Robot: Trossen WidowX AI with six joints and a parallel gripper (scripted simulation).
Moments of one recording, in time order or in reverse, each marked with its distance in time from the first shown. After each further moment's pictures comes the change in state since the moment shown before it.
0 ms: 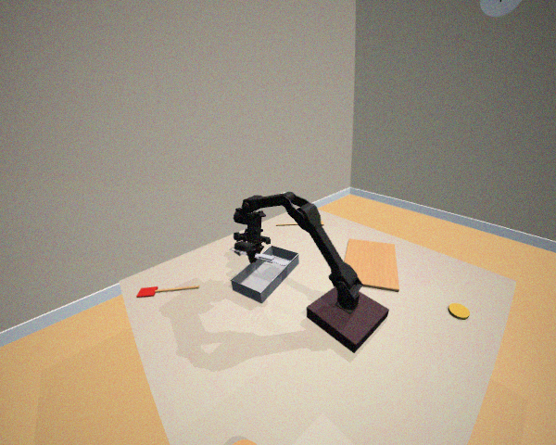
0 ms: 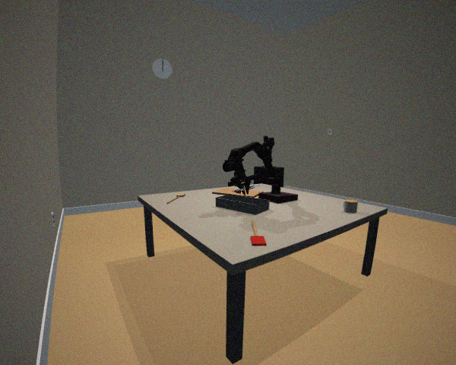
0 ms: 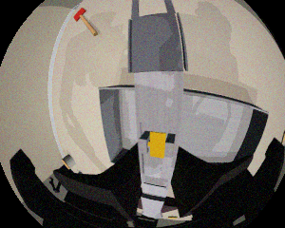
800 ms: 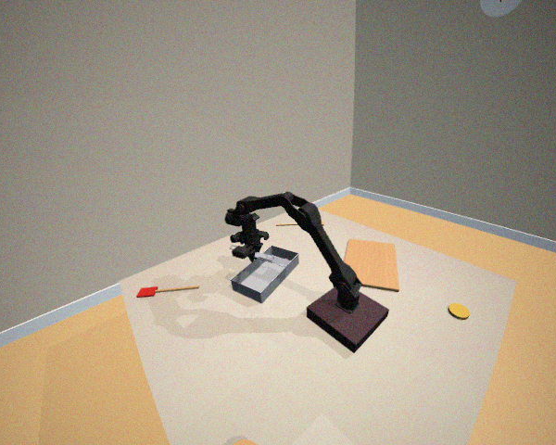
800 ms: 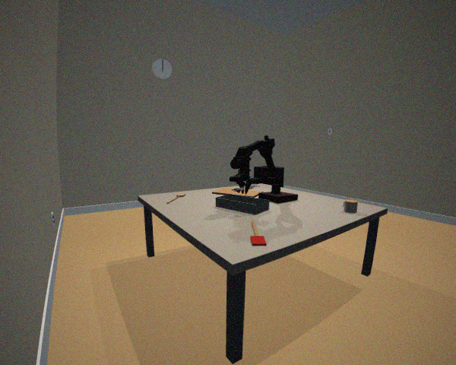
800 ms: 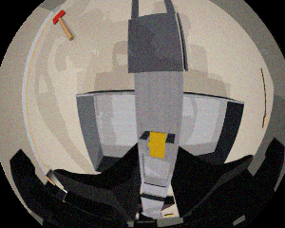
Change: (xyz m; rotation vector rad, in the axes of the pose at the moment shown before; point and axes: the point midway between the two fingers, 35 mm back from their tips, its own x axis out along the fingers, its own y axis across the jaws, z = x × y) arm -0.004 0.000 0.001 0.016 -0.029 -0.315
